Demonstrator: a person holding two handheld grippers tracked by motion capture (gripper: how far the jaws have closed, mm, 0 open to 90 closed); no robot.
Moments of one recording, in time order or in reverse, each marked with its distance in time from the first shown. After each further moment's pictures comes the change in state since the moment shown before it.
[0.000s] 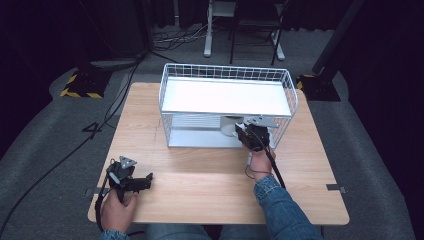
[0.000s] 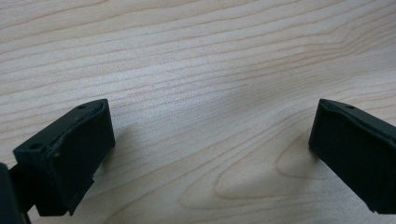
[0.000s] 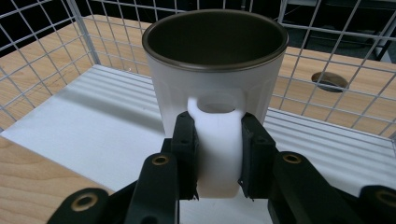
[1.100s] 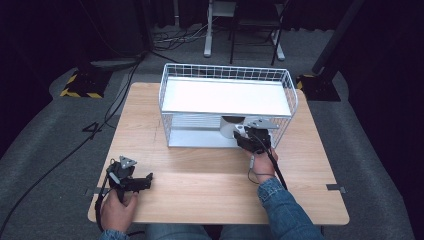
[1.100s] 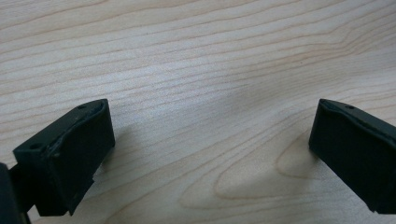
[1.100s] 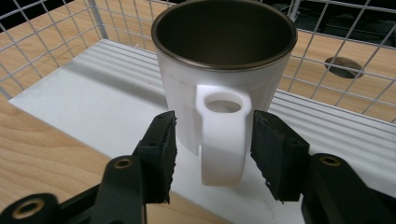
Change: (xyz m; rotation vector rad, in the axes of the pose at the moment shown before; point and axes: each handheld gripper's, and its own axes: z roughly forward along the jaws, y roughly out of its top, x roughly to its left) left arm 0.000 0.000 0.000 0.000 0.000 0.000; right arm -0.005 -0.008 -0.003 0.065 0.048 -0.041
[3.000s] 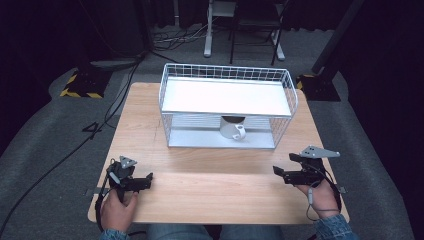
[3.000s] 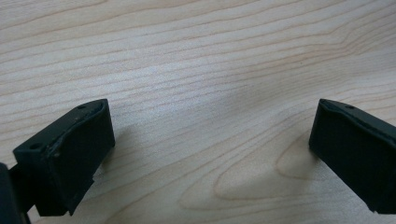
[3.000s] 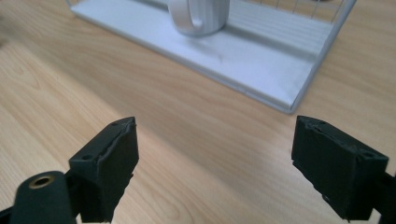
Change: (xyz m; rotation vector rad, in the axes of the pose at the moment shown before) left arm 0.000 0.000 0.000 0.000 0.000 -0.003; right arm -0.071 -0.067 -0.132 0.123 0.154 -0.030
